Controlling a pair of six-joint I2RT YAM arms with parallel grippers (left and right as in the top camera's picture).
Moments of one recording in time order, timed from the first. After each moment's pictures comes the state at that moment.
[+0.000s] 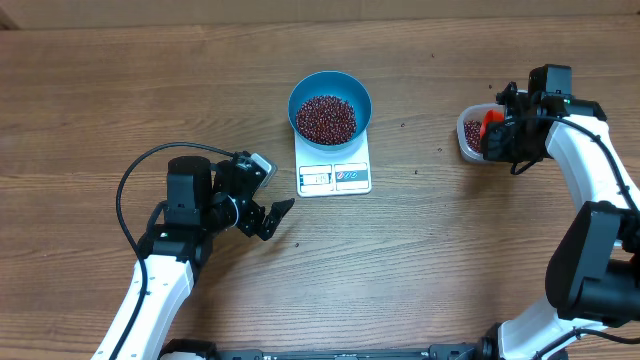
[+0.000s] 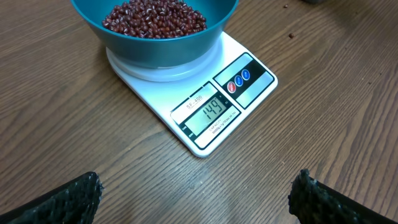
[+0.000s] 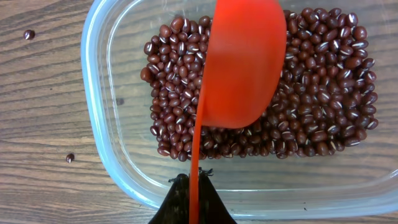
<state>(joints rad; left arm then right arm) -0.11 1.19 0.62 -0.22 0.53 0.37 -0.17 1.83 1.35 -0.84 -0.15 -0.09</state>
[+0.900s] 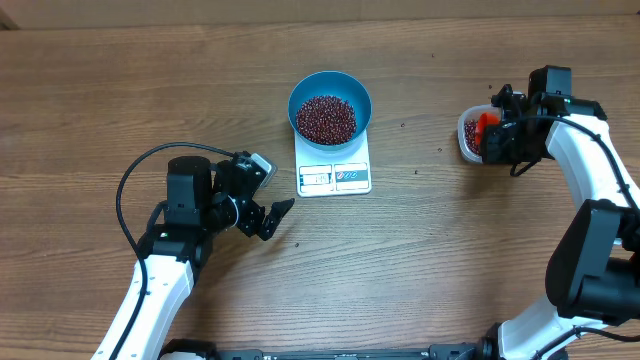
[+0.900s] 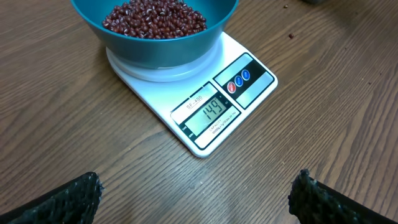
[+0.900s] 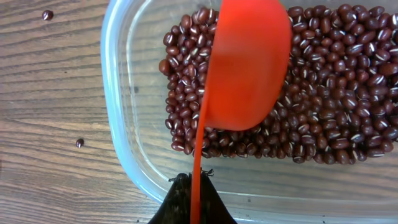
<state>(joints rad) -0.11 1.19 0.62 -0.22 0.53 0.37 -0.17 1.84 1.36 -0.87 -0.21 -0.16</state>
